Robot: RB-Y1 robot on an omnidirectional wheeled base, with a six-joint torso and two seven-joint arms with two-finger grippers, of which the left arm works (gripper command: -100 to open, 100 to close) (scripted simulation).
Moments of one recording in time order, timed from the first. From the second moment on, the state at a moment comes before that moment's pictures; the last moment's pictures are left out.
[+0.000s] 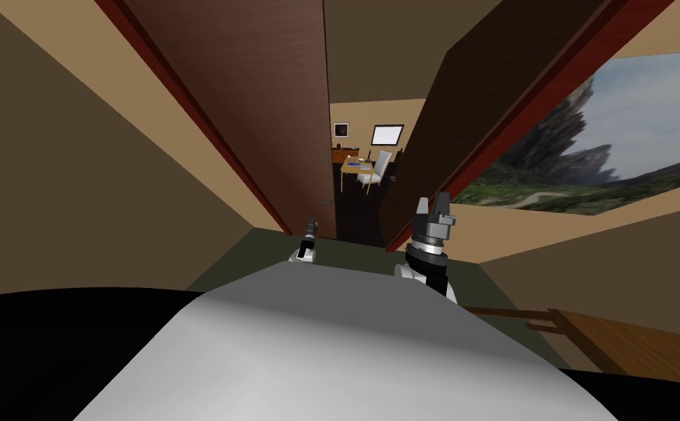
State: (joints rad) arm -0.12 0.06 0.07 -0.81 0.04 -0.77 -0.03
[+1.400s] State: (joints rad) arm -0.20 0.05 0.07 -0.57 0.04 -0.81 -0.01
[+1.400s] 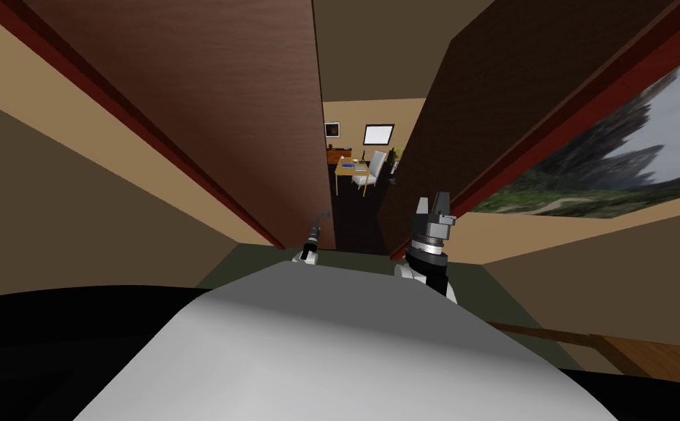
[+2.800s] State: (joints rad) arm -0.20 0.04 0.08 -0.56 0.05 -0.82 -0.01
